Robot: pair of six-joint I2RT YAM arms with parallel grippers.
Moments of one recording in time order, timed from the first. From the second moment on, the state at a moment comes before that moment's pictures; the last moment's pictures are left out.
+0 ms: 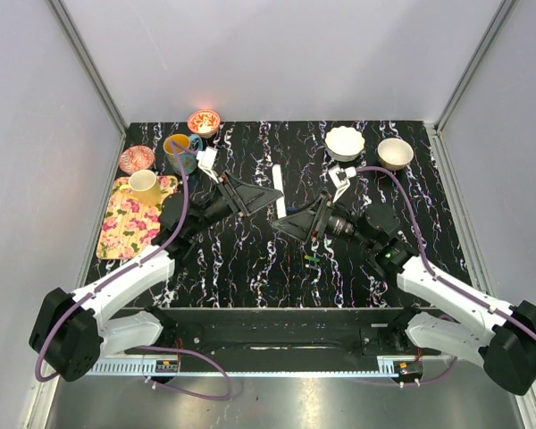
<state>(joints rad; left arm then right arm) -0.61 1.11 0.68 0.76 0.49 -1.19 0.72 1.01 0.65 0.54 -0.47 0.90</state>
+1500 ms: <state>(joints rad) -0.88 1.29 0.98 0.15 -0.03 -0.76 0.73 0.98 0.96 -0.40 -0.11 0.45</state>
